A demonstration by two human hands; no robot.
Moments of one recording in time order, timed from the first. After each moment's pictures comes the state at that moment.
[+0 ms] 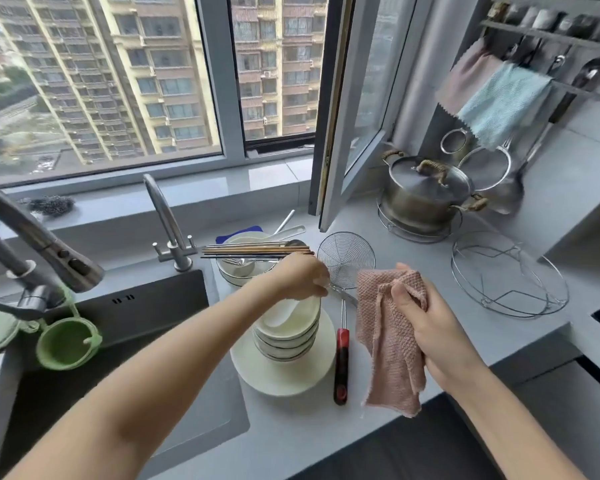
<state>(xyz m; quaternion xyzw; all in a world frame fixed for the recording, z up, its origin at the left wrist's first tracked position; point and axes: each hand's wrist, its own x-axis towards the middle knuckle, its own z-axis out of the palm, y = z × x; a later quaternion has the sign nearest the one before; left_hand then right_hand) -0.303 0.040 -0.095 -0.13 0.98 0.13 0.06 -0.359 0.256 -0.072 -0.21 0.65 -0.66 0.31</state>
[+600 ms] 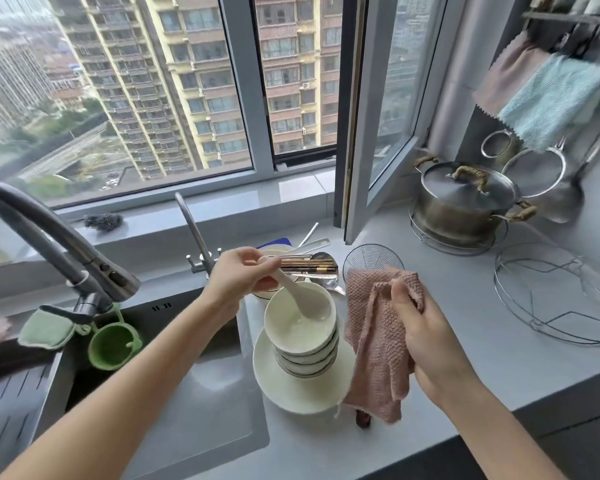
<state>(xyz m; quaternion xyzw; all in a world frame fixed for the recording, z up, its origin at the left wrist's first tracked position) -0.220 0.023 -0.042 -0.42 0.63 0.61 -0.23 -0.352 0.225 -0.066 -0.19 0.61 -0.69 0.34</state>
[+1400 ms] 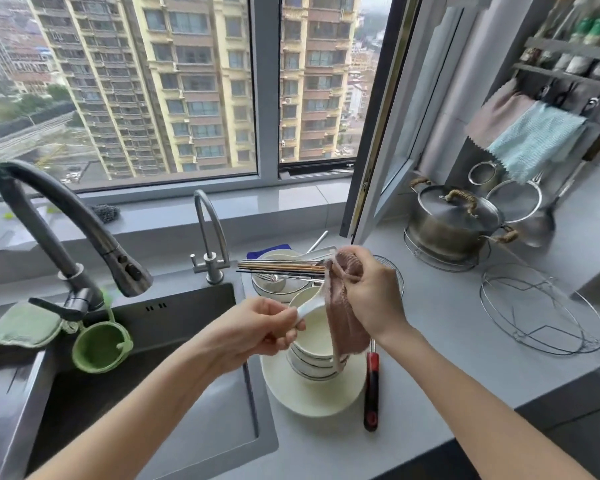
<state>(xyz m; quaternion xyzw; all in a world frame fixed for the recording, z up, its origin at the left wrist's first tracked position) -0.152 0.041 -0.047 -0.32 0.57 0.76 -0.01 -0.315 0.133 -0.058 -0.44 0.77 -0.46 -0.02</state>
